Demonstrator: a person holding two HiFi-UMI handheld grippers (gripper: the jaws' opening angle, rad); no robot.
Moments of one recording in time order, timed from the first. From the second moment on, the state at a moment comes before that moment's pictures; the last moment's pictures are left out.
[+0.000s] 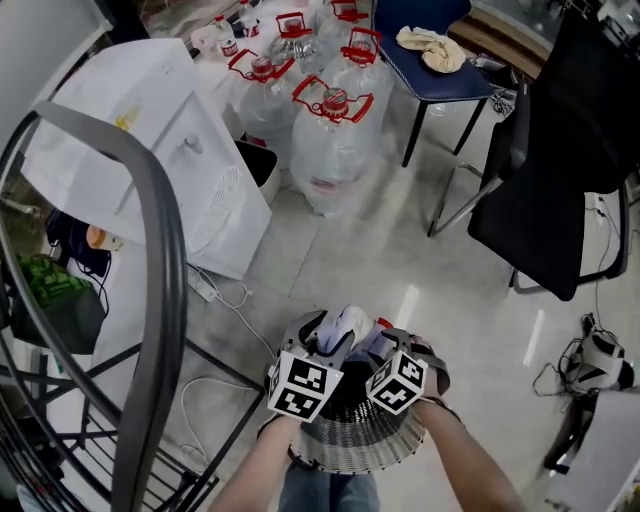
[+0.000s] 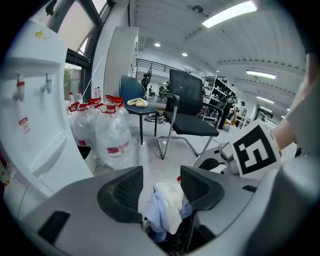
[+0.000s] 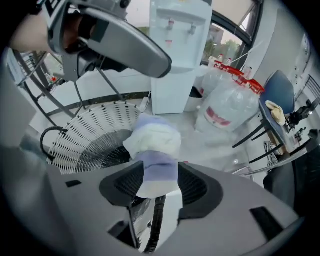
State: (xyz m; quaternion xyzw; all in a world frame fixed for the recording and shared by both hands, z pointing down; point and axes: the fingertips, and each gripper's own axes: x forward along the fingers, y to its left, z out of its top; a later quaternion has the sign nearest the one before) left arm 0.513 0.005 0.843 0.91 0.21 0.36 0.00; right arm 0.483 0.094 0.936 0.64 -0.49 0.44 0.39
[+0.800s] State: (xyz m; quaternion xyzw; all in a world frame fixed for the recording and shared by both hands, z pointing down) left arm 0.503 0.012 0.833 0.91 0.21 0.36 0.00; right arm 0.471 0.097 0.922 0.62 -0.50 0.40 0.45
